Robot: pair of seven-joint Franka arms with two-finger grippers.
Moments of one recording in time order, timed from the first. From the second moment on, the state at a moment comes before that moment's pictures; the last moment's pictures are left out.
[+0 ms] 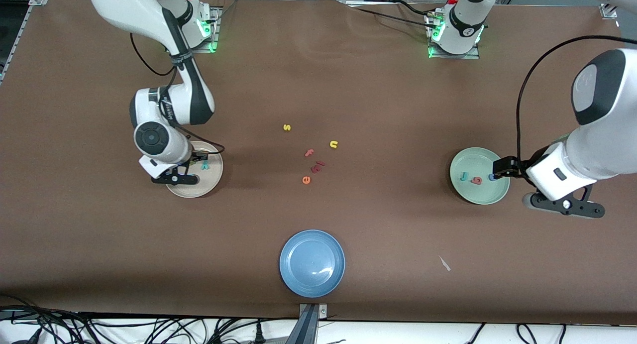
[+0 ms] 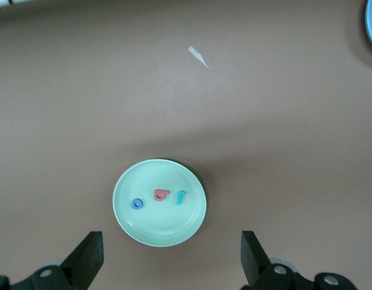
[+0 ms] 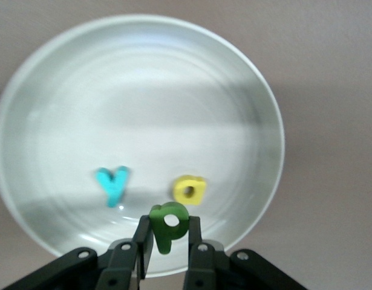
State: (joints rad) left arm 0.01 0.46 -0.16 -1.18 0.09 1.57 0.05; right arm 0.61 0.47 -0.40 -2.00 0.06 2.20 0.19
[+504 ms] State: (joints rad) left arm 0.16 0.40 -0.30 -1.30 0.09 1.63 0.07; right arm 0.61 0.48 -0.38 -2.04 0.11 2.21 0.18
